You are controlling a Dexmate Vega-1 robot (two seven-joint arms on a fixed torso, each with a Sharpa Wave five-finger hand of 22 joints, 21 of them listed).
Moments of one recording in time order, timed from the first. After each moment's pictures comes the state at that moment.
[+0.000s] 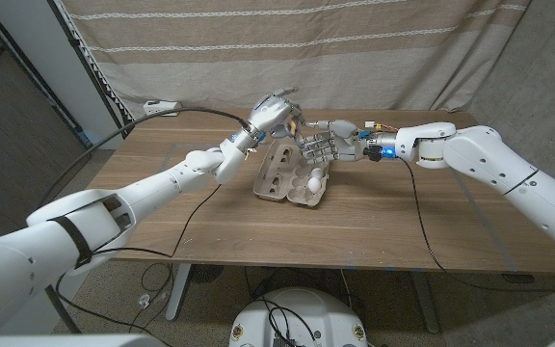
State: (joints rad) left arm 0.28 0.53 1.04 -1.08 0.92 -0.28 0.92; left_hand 1.10 -0.02 0.75 -0.18 0.19 1.27 -0.16 0.27 0.19 1.01 -0.20 0.65 0.49 0.94 -0.13 0.22 0.67 0.39 -0.04 0.22 0.19; right arm -0.65 -0.87 -0.47 -1.92 1.04 -0.59 0.32; right_hand 0.47 0.15 0.23 -0.01 0.18 0.58 0.08 0.19 0.18 0.11 0.20 0.20 0.18 -0.06 0.22 0.18 0.18 0.01 0.22 0.20 0.18
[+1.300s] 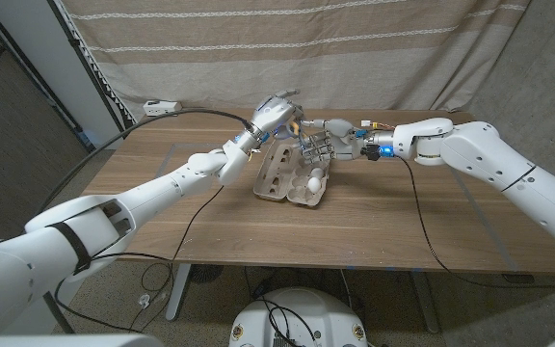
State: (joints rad) left arm 0.31 0.53 1.02 -1.14 0.92 -0.25 0.87; left_hand 1.12 -0.03 0.73 -0.18 0.19 1.29 -0.13 0.25 0.19 1.04 -0.21 0.65 0.49 0.98 -0.15 0.25 0.72 0.43 -0.05 0.23 0.19; right arm -0.61 -0.87 -0.50 -1.93 0.99 -0.59 0.37; right_hand 0.41 0.16 0.20 0.01 0.18 0.62 0.13 0.20 0.19 0.09 0.14 0.20 0.18 -0.09 0.22 0.19 0.18 -0.03 0.22 0.19 0.18
